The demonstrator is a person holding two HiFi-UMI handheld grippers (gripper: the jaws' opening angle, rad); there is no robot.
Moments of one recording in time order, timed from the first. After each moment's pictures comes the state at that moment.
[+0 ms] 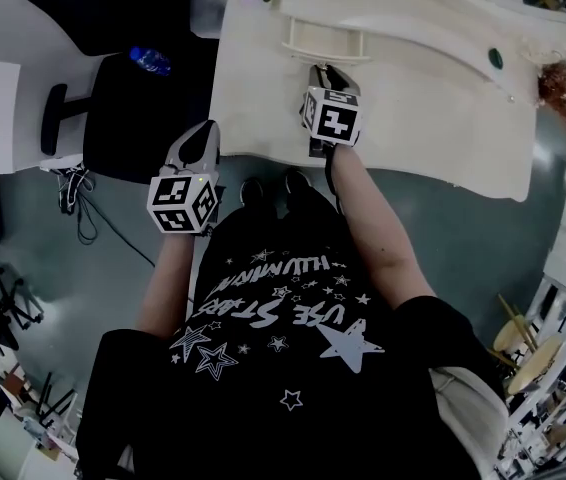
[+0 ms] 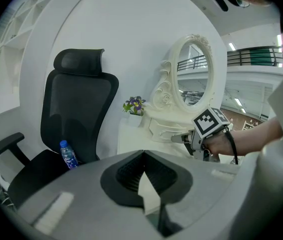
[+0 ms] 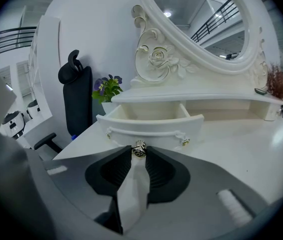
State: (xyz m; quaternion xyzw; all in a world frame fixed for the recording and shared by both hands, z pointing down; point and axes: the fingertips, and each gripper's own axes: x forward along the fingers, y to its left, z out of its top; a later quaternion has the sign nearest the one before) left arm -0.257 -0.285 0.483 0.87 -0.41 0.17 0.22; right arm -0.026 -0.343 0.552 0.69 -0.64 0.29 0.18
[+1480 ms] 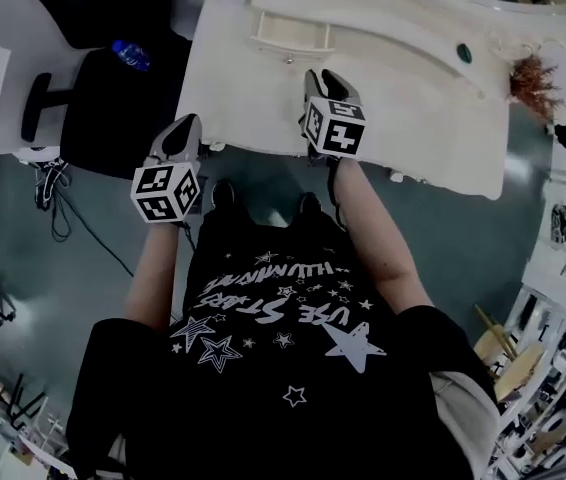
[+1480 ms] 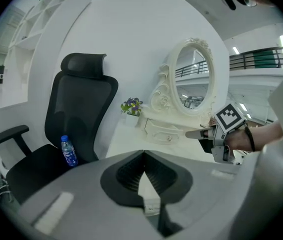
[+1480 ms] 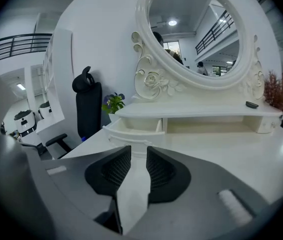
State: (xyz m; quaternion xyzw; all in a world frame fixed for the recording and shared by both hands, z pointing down) left arm -0.235 -0.250 0.486 0.86 -0.44 0.14 0.22; right arm 0.012 -0.285 0.504 0.66 -0.68 0.25 0.16
